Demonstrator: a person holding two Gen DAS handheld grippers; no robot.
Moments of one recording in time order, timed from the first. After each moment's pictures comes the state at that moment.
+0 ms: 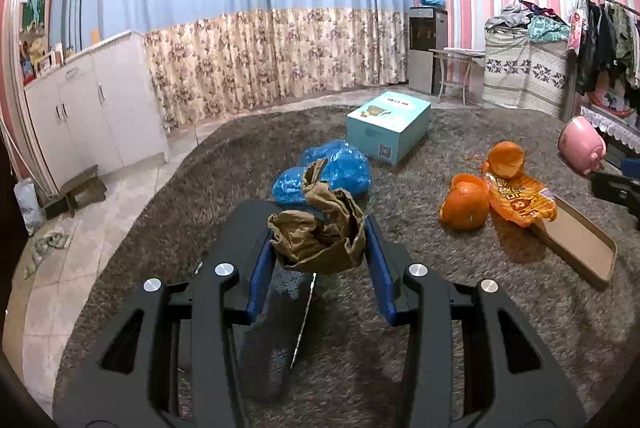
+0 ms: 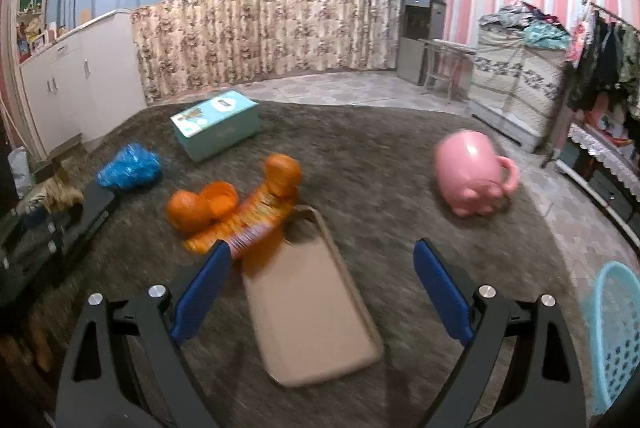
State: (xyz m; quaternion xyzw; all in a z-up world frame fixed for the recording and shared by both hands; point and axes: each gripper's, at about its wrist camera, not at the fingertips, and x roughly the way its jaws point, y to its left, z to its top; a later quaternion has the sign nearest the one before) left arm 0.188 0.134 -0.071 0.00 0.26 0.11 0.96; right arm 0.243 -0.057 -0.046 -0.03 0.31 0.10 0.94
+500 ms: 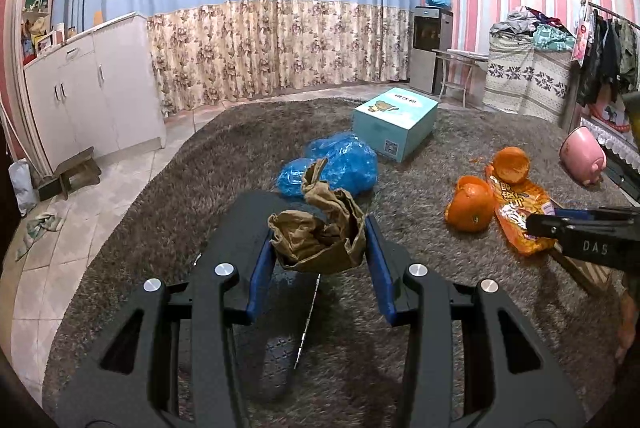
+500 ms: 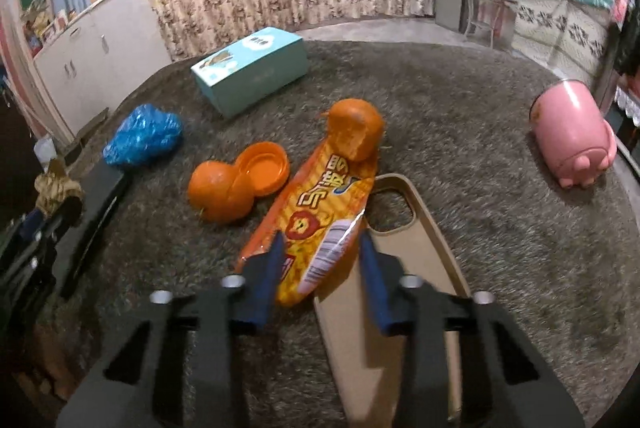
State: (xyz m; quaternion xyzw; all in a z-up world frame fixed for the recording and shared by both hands) left arm 0.189 0.145 -0.076 -0.02 0.26 0.11 0.96; right arm 0.278 -0.017 -0.094 -0.03 0.39 0.16 0.90
